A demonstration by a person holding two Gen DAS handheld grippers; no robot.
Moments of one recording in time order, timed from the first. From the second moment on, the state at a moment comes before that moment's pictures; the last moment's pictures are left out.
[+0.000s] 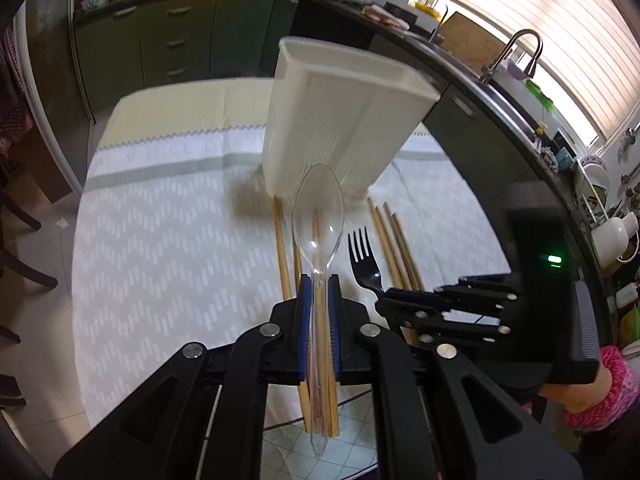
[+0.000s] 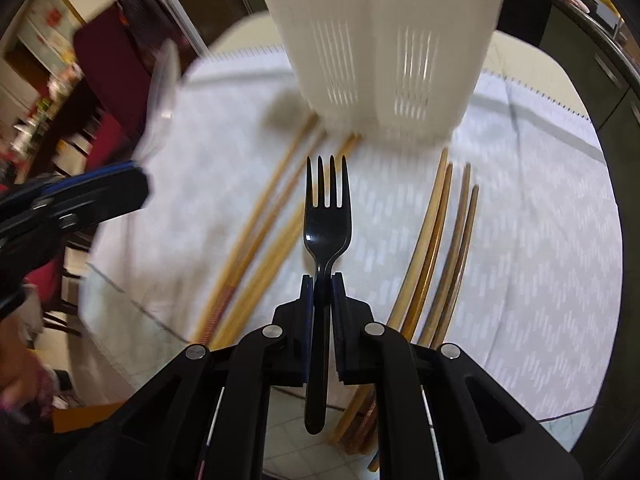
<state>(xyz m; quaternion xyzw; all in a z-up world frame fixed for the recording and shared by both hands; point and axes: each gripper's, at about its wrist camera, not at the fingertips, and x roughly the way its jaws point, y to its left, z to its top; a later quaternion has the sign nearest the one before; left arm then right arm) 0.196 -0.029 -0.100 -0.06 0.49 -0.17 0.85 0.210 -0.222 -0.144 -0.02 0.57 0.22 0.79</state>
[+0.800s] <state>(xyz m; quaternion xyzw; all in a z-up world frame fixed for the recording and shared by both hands) 0.292 -0.059 0.034 -0.09 0.14 -0.15 0.97 0.264 -0.289 0.067 0.09 0.20 0.19 0.96</state>
